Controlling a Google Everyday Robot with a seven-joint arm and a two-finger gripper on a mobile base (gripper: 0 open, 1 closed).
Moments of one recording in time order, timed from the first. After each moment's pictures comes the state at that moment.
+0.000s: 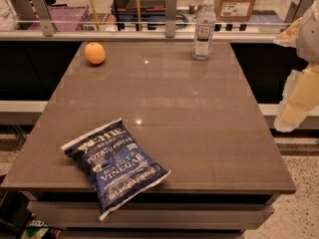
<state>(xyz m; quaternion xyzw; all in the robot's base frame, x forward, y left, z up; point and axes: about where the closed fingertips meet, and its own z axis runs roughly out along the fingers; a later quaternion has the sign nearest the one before) 0.438 -0.212 0.991 -0.60 0.78 -0.05 0.18</state>
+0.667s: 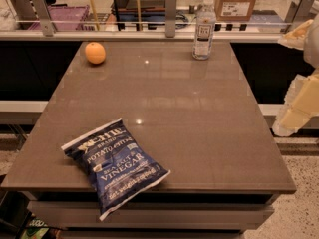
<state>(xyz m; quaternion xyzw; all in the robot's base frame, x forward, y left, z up) 0.430 -0.210 0.994 -0.59 0.78 -0.04 0.23</state>
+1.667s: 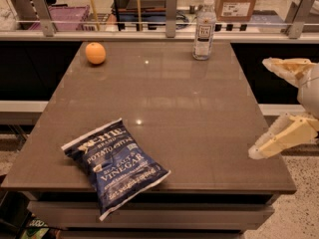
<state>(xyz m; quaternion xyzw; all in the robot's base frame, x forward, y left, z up) 0.417 -0.181 0.955 -0.57 0.71 0.07 0.41</state>
